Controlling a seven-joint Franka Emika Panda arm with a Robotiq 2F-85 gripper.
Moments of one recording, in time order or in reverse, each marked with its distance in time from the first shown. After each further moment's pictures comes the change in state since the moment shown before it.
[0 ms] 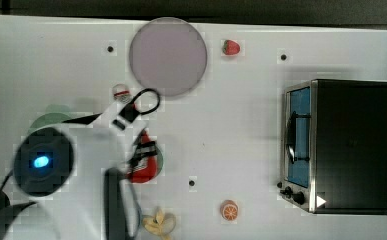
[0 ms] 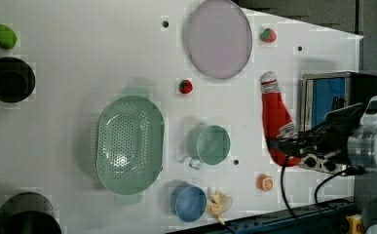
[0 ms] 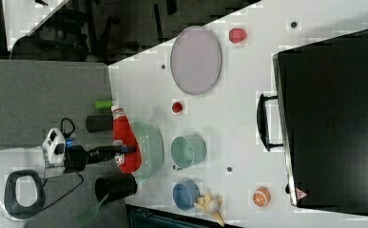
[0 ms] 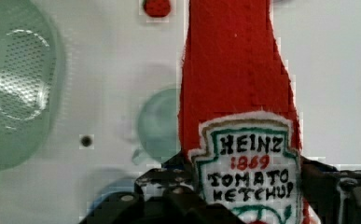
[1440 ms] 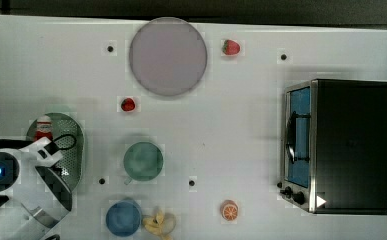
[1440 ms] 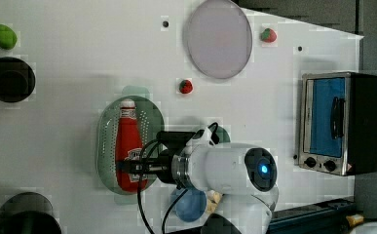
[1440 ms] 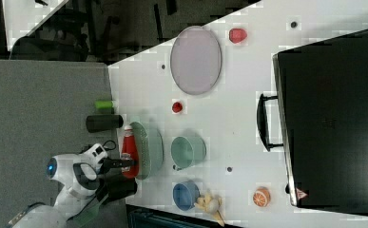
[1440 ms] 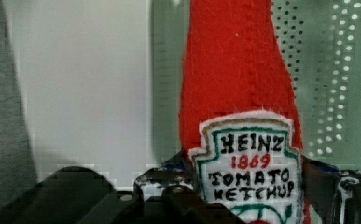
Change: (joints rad) arm 0.089 0.666 0.351 -0.004 -0.093 0.672 0.711
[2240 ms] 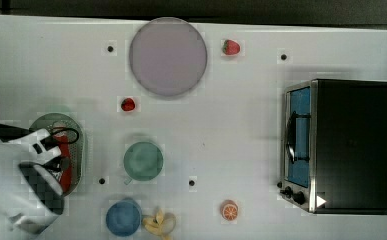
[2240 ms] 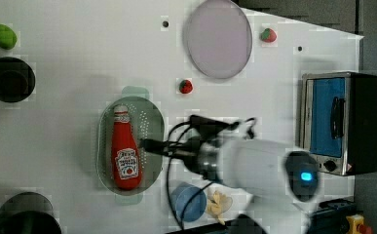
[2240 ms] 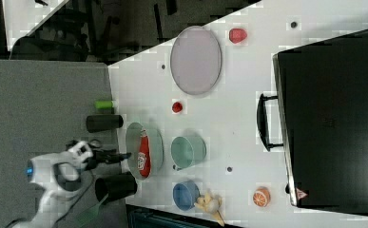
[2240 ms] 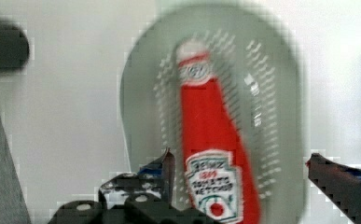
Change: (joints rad) arm -0.016 -0.215 -0.034 0.043 -0.012 -0.167 0.143
